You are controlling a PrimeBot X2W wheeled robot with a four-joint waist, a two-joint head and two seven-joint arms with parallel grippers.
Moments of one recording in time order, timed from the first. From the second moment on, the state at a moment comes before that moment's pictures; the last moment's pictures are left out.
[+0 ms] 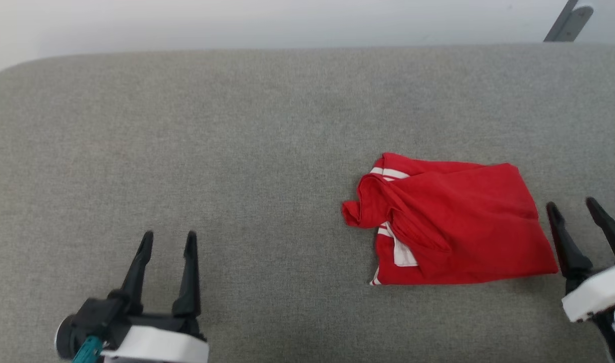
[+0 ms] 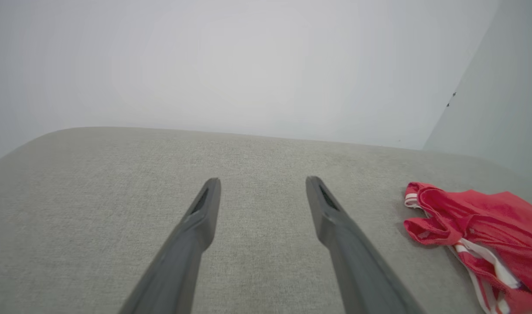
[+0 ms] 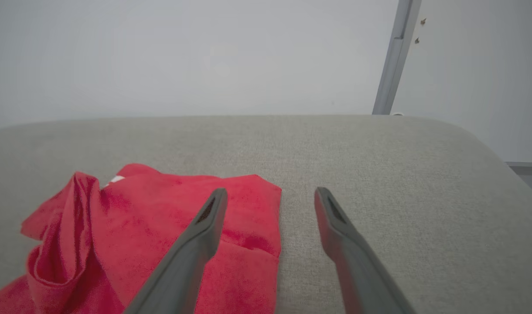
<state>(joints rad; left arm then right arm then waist) 0.05 0.05 -0.03 0.01 -0.20 -0.13 -0.26 -0.10 -0.43 0.05 0.21 0.52 0.13 -0.17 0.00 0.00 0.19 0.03</state>
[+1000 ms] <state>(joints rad) -0.19 0.05 -0.16 0.06 -0.19 -0.13 -0.26 -0.38 -0.77 0.35 0.20 0.92 0.14 0.45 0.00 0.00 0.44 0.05</state>
